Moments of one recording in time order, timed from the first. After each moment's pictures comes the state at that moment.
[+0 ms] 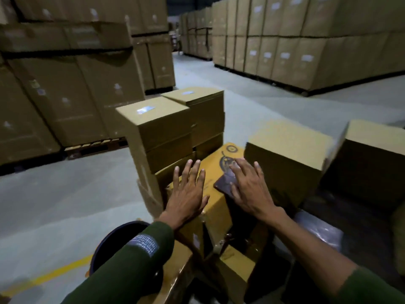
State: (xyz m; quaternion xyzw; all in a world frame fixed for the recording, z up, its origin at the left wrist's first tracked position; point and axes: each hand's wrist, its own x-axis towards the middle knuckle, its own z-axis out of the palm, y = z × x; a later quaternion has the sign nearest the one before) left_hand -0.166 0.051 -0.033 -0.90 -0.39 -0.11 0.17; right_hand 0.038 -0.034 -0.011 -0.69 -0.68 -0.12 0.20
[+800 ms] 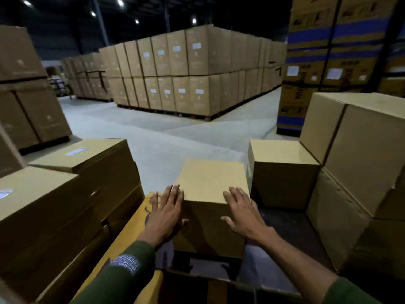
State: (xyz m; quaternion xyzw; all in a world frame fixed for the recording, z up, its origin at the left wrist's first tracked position) left_hand 0.061 0.194 -0.033 -0.97 -0.19 -0.09 0.11; right_hand 0.224 -0.018 -0.029 -0.87 -0.47 -0.06 0.15
